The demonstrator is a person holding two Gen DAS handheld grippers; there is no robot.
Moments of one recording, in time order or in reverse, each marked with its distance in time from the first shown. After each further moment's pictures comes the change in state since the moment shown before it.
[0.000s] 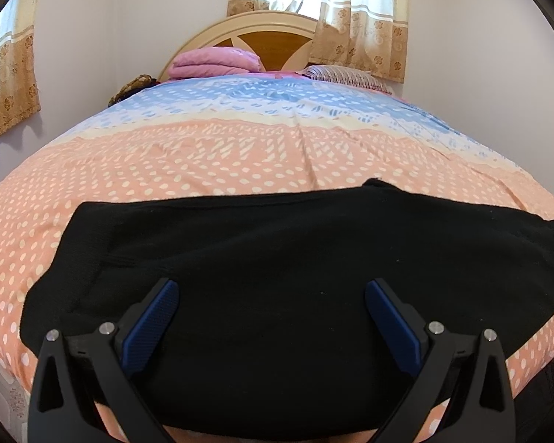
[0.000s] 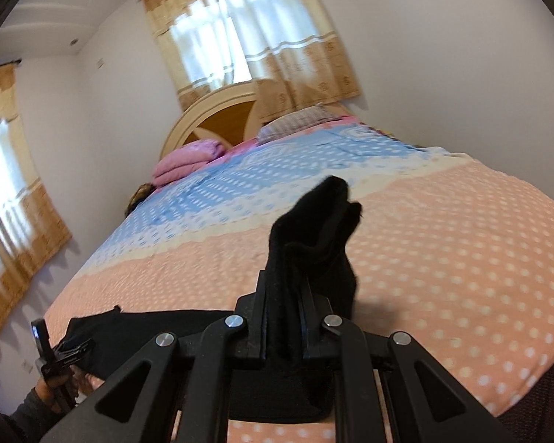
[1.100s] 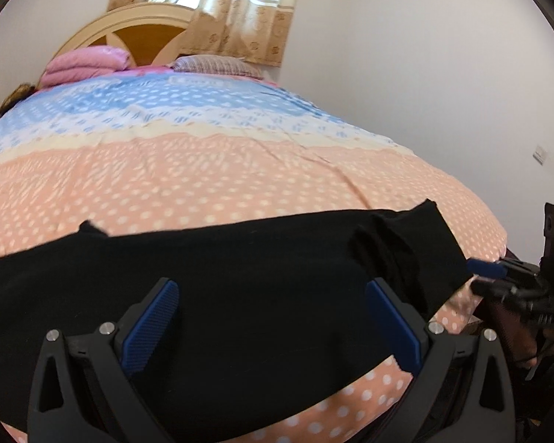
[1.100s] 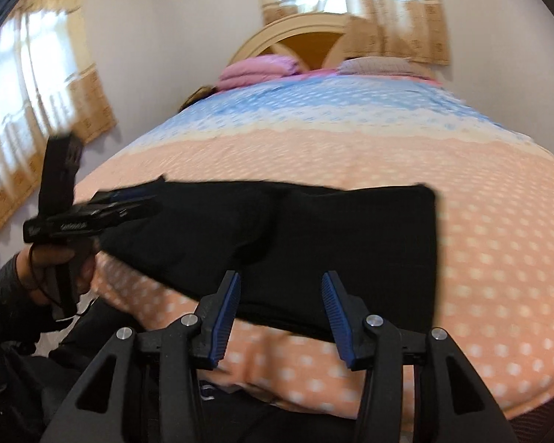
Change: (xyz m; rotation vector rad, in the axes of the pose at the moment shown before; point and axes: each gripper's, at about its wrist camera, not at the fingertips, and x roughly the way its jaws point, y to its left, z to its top) left arm -0.014 -0.161 0.031 0.143 0.069 -0.460; right arm 0.052 0.103 -0.102 -0.308 0.291 0.169
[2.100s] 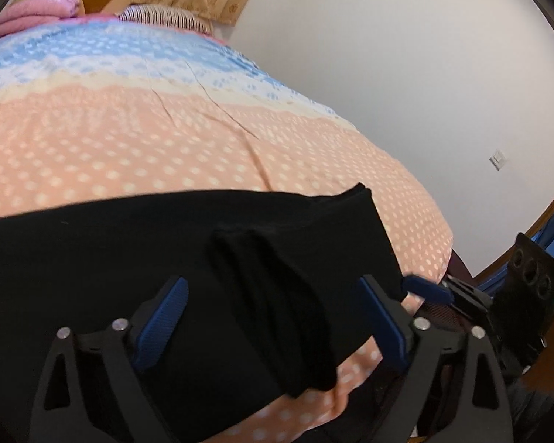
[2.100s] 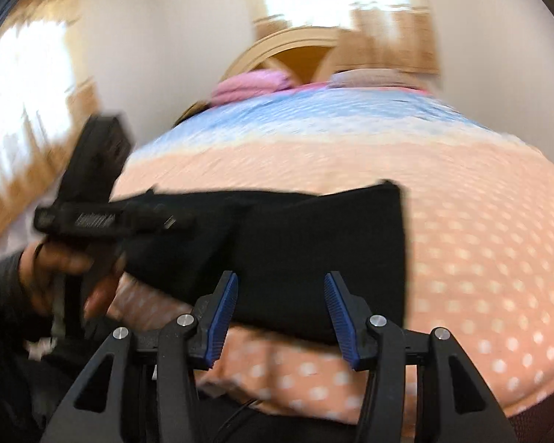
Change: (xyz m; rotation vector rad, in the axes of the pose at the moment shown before) left arm 0.069 -0.069 0.016 -0.084 0.181 -0.281; right arm -0.027 -0.050 -0.026 0.085 -0.106 -0.054
